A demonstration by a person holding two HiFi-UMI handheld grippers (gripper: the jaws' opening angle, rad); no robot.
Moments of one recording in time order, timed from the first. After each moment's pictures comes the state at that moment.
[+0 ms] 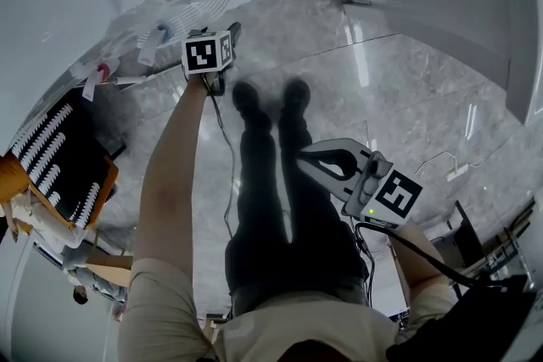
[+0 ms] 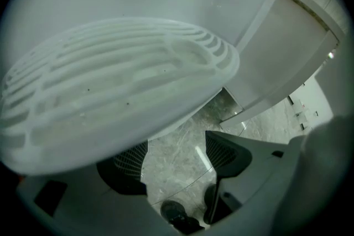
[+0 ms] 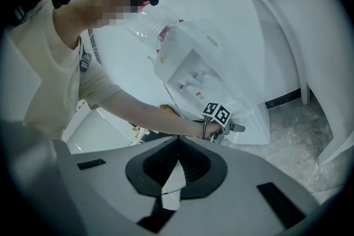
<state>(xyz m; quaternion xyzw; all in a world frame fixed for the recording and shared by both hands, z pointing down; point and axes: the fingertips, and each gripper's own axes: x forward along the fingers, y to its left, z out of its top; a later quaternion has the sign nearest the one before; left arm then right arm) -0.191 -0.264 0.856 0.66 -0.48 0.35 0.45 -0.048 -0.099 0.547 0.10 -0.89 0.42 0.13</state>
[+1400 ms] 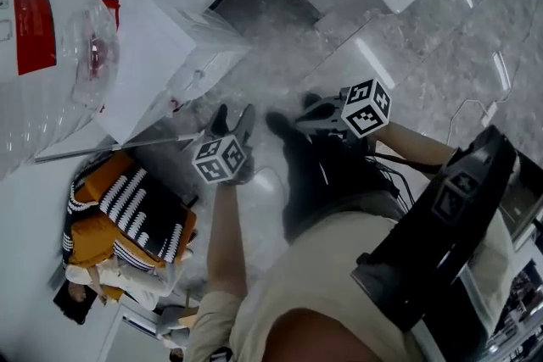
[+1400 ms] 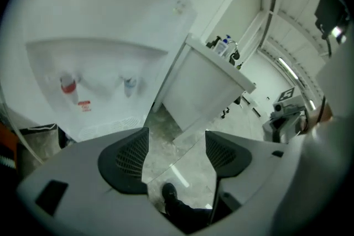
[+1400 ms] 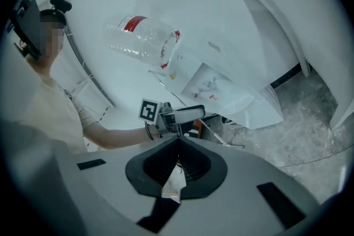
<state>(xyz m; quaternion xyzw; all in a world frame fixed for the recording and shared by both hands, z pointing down) -0.147 -0.168 0.529 0.76 -0.43 0.23 0.43 -0.032 -0.097 0.448 0.07 -0.83 0.54 0.10</state>
